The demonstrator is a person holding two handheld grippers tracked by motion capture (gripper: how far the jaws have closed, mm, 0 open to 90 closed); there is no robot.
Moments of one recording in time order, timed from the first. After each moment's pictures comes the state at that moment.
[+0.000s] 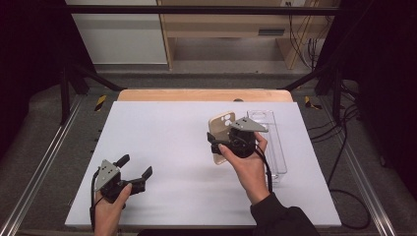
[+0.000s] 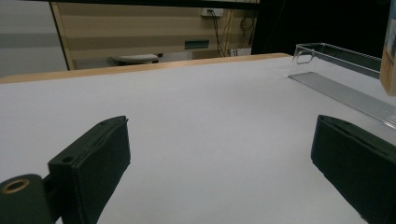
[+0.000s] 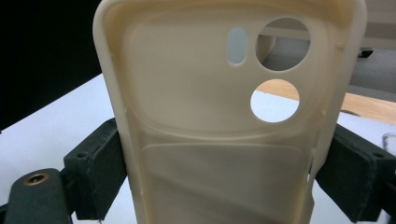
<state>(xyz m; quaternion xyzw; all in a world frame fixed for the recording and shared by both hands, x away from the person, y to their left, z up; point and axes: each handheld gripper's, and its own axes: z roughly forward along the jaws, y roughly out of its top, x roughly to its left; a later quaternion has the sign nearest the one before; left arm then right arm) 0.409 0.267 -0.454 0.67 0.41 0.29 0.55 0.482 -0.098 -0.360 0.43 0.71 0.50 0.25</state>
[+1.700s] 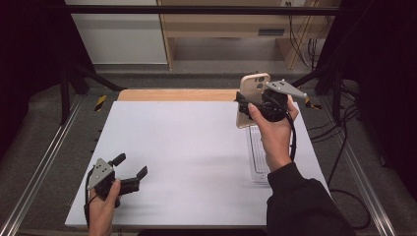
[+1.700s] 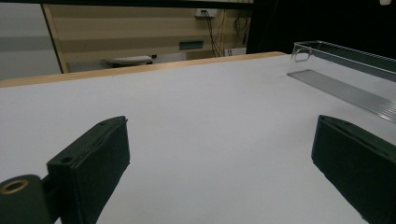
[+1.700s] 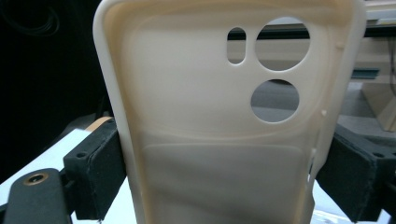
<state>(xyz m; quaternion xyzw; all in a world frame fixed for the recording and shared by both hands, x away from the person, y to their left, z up) 0.415 0.284 -0.455 0.67 0.39 0.28 0.56 0.528 -0.164 -0.289 0.48 0.62 0.53 0.31</state>
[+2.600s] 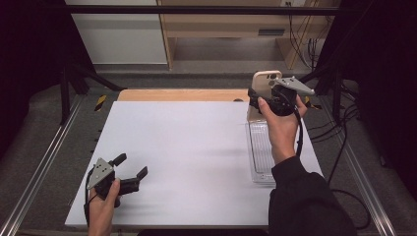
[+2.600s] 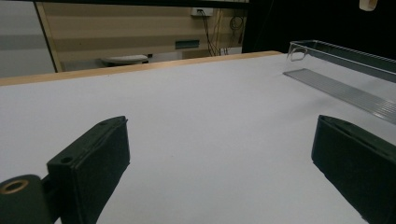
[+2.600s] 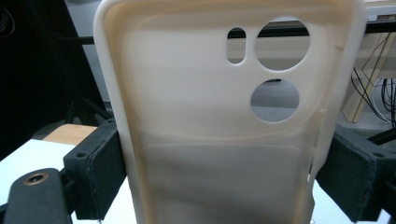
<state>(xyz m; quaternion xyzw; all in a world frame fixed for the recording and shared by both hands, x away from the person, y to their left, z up) 0.416 0.285 -0.456 0.68 0.39 0.28 0.56 0.551 -0.189 -0.299 0.51 0.60 0.51 0.34</state>
